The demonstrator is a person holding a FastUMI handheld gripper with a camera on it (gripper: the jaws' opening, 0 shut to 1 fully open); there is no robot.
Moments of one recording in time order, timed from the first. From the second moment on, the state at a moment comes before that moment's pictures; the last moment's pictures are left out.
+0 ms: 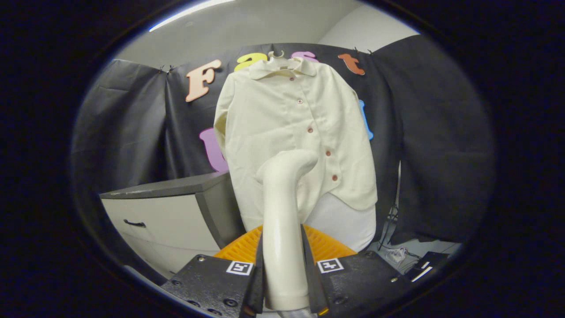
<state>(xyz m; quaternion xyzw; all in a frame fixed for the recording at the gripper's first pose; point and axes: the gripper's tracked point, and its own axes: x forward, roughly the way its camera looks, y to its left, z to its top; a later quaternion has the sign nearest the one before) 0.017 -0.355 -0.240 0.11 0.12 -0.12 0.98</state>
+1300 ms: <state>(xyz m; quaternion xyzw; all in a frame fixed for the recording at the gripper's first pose) 0.153 -0.516 -0.084 0.11 -0.01 -0.20 0.97</state>
